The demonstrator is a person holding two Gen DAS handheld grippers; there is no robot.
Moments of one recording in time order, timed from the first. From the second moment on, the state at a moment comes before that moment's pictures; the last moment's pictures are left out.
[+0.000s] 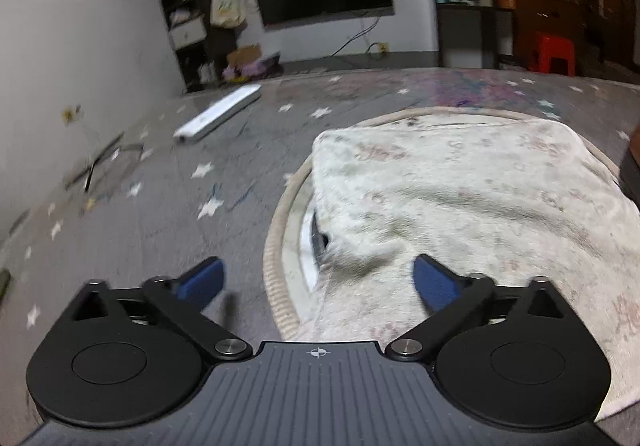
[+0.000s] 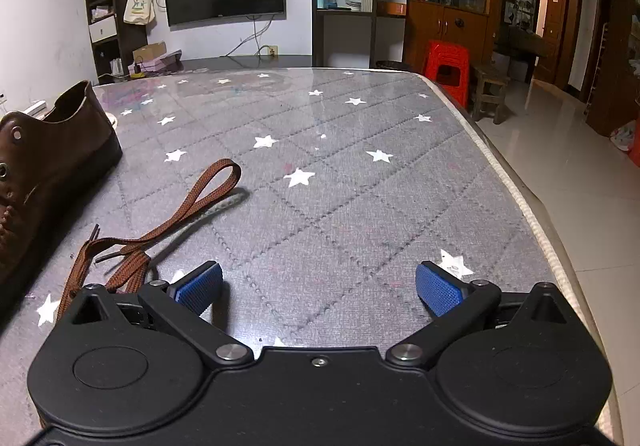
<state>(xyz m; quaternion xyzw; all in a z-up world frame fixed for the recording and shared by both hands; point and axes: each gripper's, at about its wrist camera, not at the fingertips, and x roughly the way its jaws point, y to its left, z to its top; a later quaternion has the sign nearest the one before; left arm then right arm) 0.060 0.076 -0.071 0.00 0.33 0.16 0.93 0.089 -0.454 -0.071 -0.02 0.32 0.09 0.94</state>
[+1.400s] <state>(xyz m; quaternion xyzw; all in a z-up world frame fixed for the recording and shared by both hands) 0.061 0.079 -0.072 -0.02 0.33 0.15 0.93 0.091 -0.452 -0.073 -0.01 0.33 0.09 0.94</state>
